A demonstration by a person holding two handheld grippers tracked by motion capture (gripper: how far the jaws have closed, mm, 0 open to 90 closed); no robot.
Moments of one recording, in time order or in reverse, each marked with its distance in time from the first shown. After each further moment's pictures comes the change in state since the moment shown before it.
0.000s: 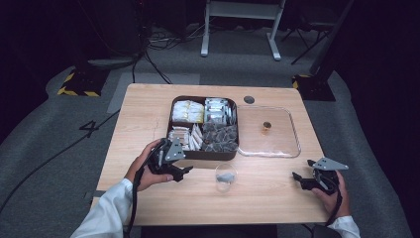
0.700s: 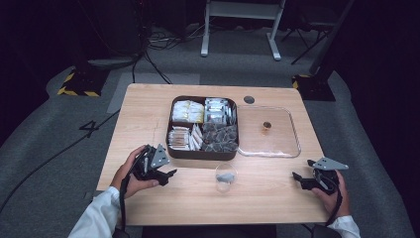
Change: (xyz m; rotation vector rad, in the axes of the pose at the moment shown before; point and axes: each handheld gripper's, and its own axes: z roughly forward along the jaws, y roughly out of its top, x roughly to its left) left arm 0.005 -0.051 -0.004 0.066 0.089 -0.047; right arm -0.001 0.000 0.000 0.001 0.003 0.006
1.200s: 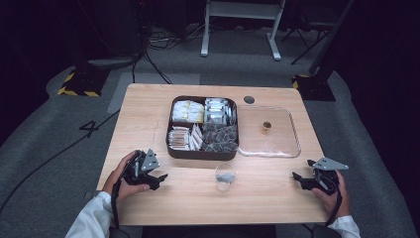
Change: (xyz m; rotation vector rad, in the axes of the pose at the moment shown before) left arm 0.005 -0.035 0.003 0.031 -0.013 -0.060; right arm 0.000 0.000 0.000 -0.001 -0.003 -0.005
